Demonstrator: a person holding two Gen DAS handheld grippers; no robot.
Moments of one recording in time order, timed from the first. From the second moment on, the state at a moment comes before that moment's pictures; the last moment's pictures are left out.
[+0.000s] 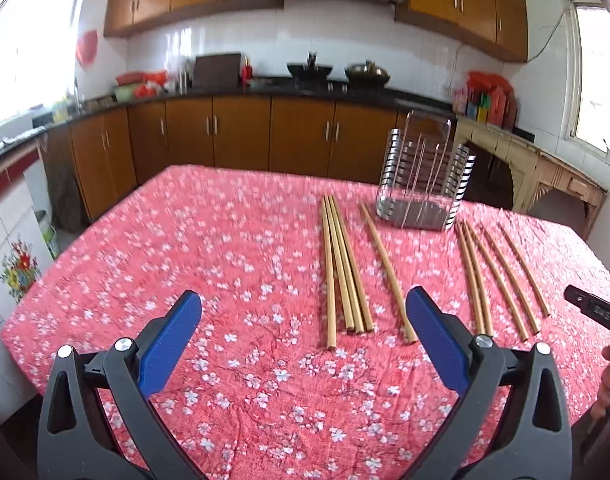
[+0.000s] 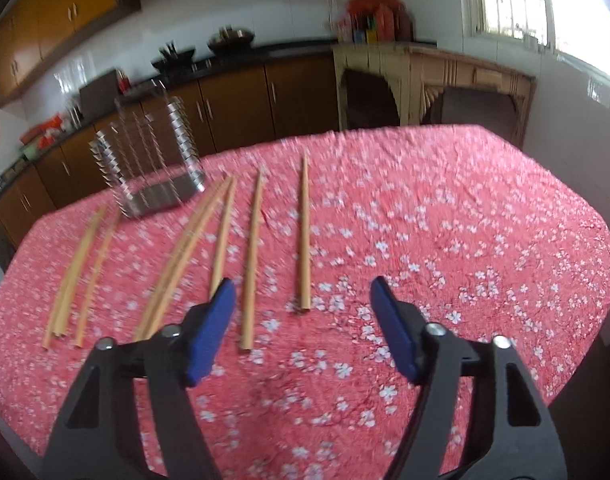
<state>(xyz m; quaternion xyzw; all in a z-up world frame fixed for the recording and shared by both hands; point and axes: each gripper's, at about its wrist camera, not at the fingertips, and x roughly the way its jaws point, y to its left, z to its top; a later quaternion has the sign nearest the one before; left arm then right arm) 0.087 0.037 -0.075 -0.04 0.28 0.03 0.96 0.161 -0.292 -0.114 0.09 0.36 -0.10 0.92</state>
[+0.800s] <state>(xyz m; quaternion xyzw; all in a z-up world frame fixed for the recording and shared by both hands) 0.154 0.028 -0.123 -0.01 0.41 -0.01 0.91 0.239 -0.351 -0.152 0.11 0.43 -0.17 0.88</state>
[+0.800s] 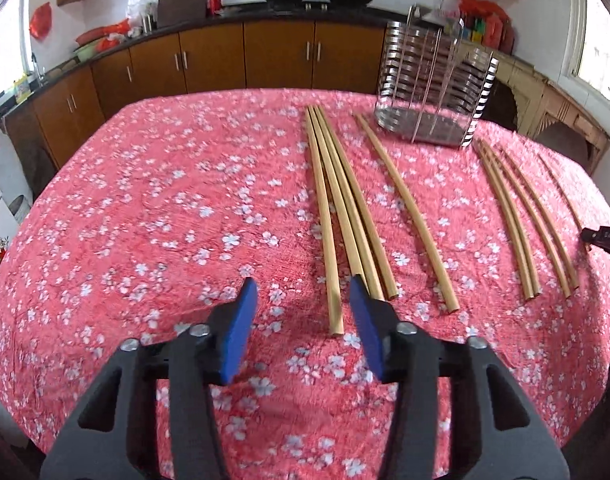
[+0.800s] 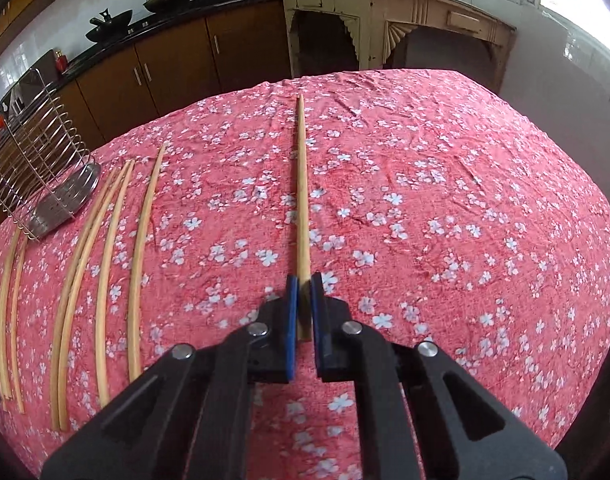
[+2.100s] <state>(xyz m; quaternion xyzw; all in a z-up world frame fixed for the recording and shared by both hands) 0.221 0.075 -0.126 0.06 0.43 0.01 0.90 0.247 -0.365 -0.154 0.08 0.41 -0.20 0.88</state>
